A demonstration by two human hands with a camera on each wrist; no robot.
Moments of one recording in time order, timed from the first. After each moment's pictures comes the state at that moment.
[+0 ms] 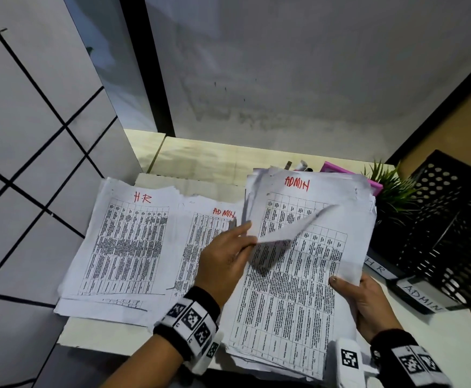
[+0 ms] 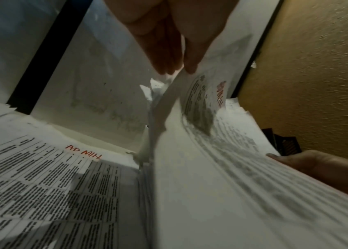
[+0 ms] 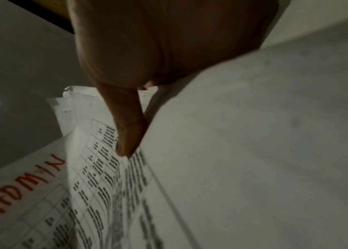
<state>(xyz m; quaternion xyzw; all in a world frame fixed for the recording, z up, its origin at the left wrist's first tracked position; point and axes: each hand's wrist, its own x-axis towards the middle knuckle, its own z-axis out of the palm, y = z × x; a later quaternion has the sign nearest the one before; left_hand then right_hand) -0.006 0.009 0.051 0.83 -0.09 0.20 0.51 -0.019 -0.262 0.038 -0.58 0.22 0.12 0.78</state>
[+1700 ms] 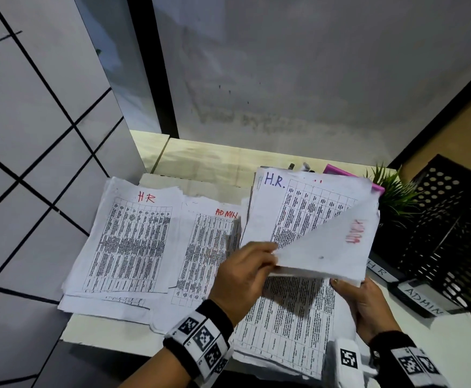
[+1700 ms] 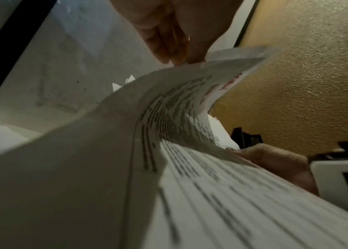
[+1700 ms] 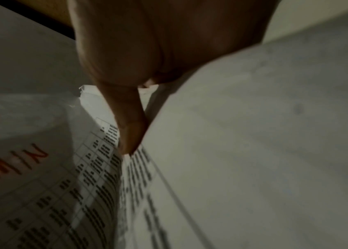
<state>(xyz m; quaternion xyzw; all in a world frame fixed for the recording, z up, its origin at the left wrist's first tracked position) -0.028 -0.013 0.060 0.80 -0.17 0.20 0.53 -0.020 -0.262 0.030 -0.58 0.23 0.12 0.78</state>
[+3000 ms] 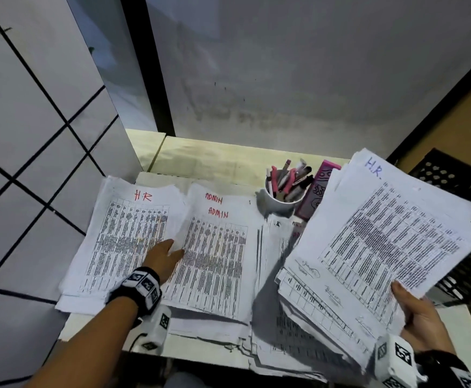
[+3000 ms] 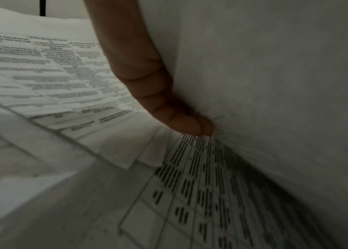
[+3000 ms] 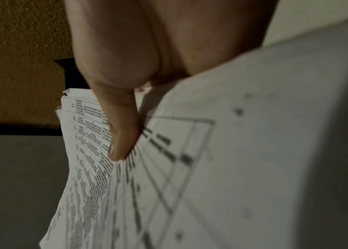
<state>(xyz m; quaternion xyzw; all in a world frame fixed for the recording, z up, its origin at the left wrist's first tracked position) 0.013 0.132 -0.021 0.86 0.23 -0.16 0.43 -0.049 -0.316 0.062 -0.46 0.32 0.04 0.83</state>
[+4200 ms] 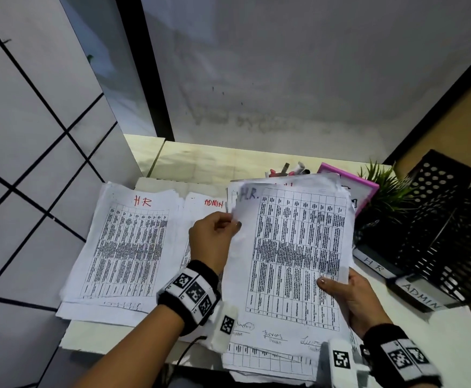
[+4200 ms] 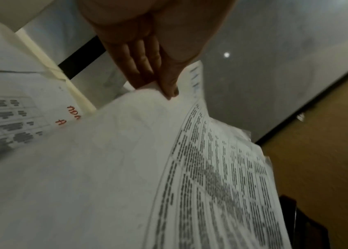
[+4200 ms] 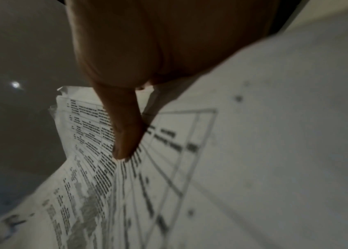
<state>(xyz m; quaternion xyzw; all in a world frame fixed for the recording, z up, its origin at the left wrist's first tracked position) 0.030 0.013 0.077 0.74 0.20 0.08 0.64 -0.016 -0.251 0.038 -0.59 0.18 0.13 0.78</state>
